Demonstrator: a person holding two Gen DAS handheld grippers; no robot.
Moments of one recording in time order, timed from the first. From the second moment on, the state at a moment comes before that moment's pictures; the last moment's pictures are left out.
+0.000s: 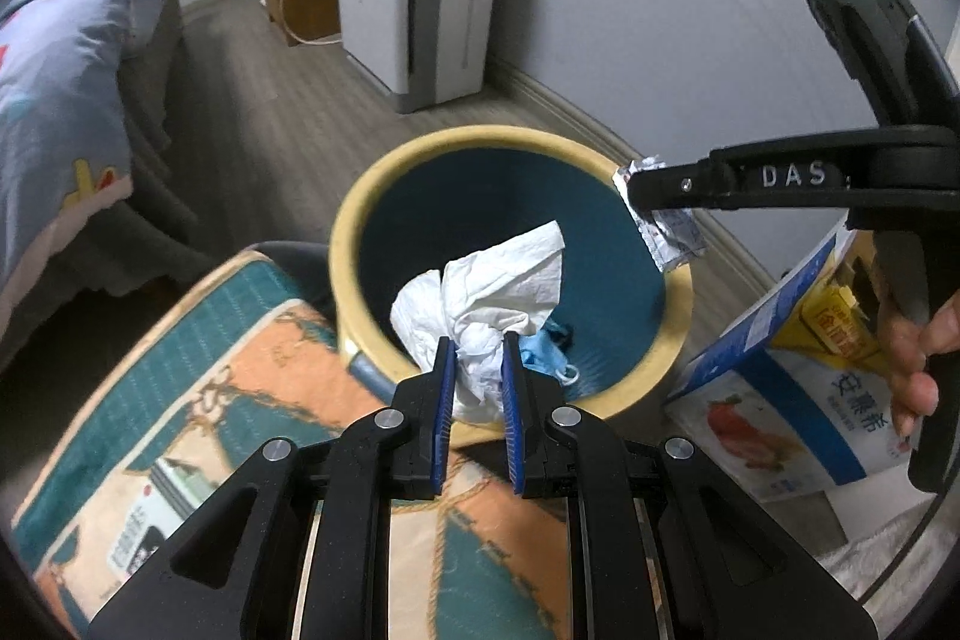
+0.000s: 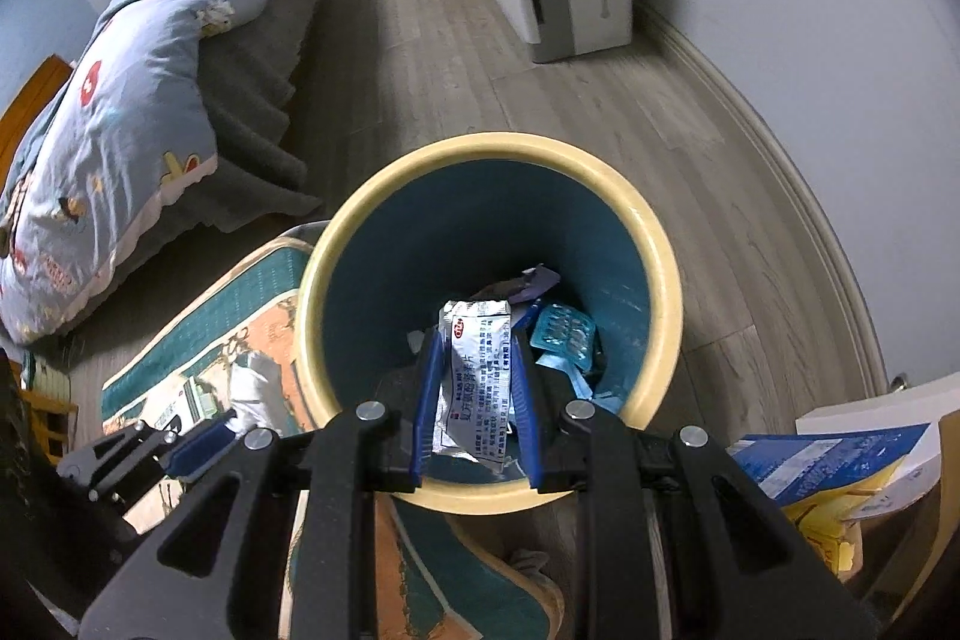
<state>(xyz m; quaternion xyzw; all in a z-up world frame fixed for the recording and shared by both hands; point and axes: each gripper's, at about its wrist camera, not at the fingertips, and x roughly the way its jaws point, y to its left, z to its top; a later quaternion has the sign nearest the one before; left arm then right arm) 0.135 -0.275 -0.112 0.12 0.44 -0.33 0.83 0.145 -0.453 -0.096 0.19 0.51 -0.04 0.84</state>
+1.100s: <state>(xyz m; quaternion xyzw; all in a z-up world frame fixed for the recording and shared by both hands) 0.152 -0.281 -0.113 0.07 0.42 -0.29 0.86 0.151 -0.467 -0.088 0.22 0.46 -0.08 0.86</state>
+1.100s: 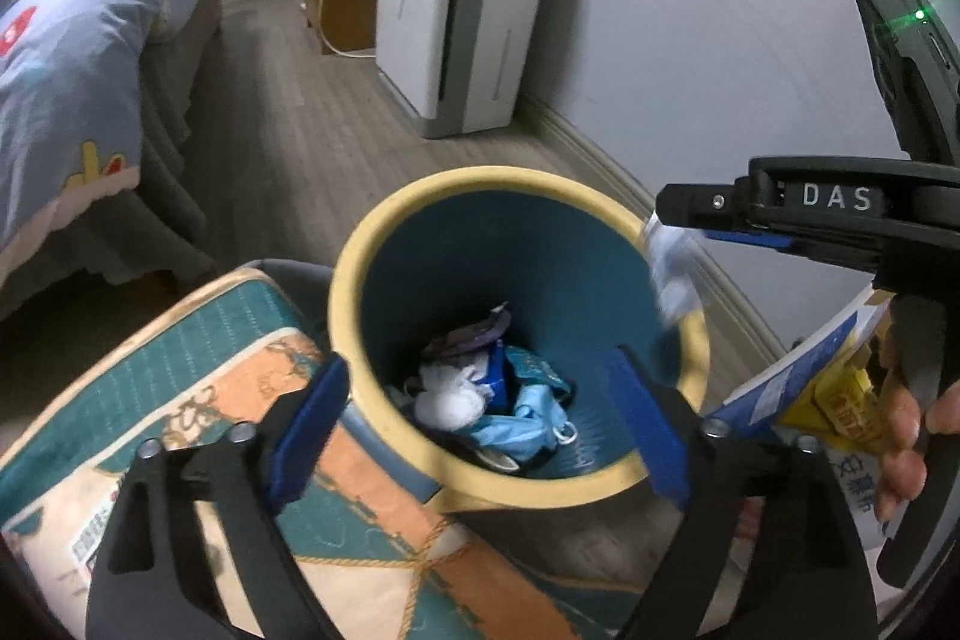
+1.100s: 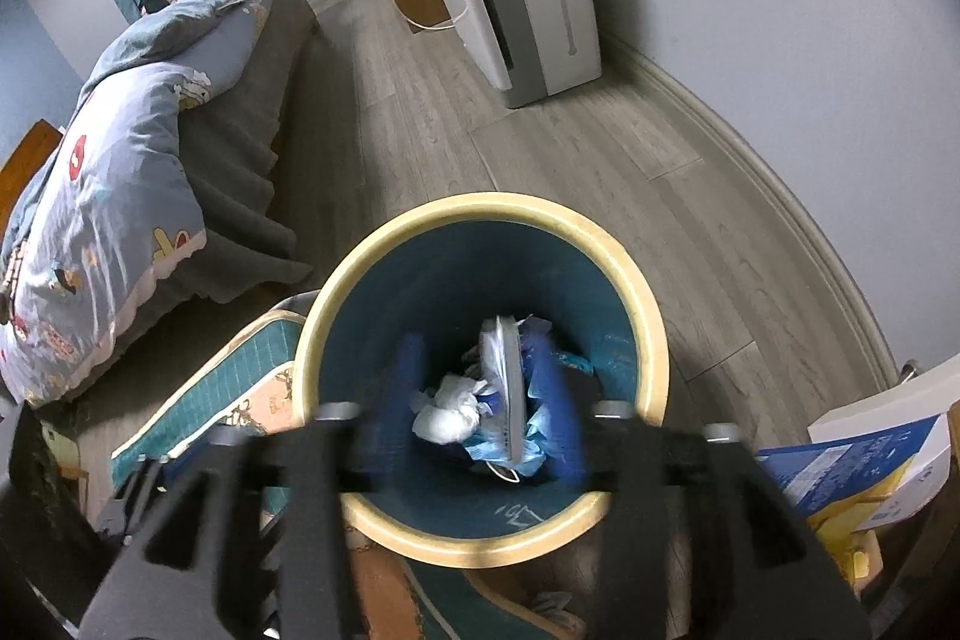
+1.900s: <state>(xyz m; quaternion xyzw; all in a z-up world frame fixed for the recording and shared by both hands) 0.087 -0.162 -0.027 0.09 0.38 -0.21 0.90 0.107 -0.413 -0.051 0.25 0.45 -0.05 0.86</state>
